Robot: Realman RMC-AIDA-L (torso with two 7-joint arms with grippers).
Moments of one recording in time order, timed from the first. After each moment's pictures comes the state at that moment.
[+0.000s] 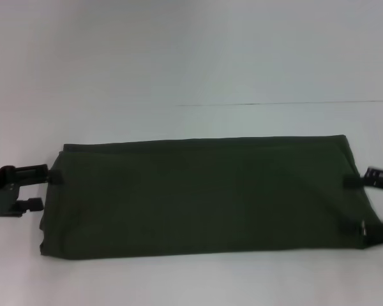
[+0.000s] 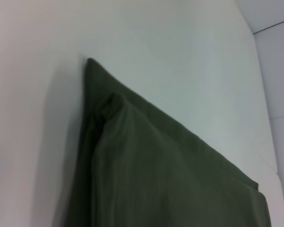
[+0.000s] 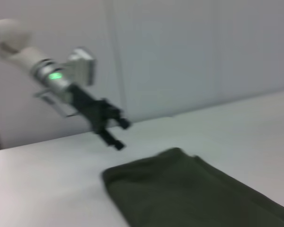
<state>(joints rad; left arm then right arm) -0.66 -1.93 0.14 0.69 2.59 1.63 -2.49 0.46 1.94 -0.53 -0.67 -2.03 -1.79 1.21</state>
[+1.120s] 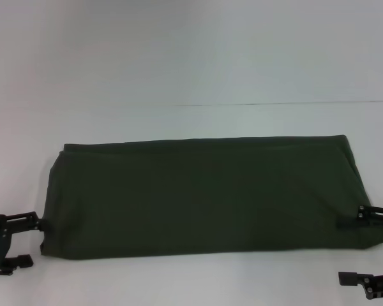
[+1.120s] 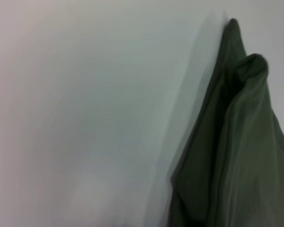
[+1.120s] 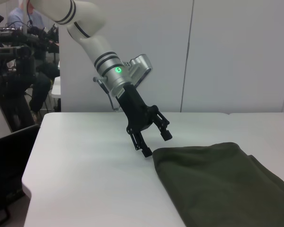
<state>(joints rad) -0.58 -1.95 0.12 0.63 2.69 1.53 -2.68 0.45 1.93 -0.57 -0.64 -2.10 -1.89 0.95</state>
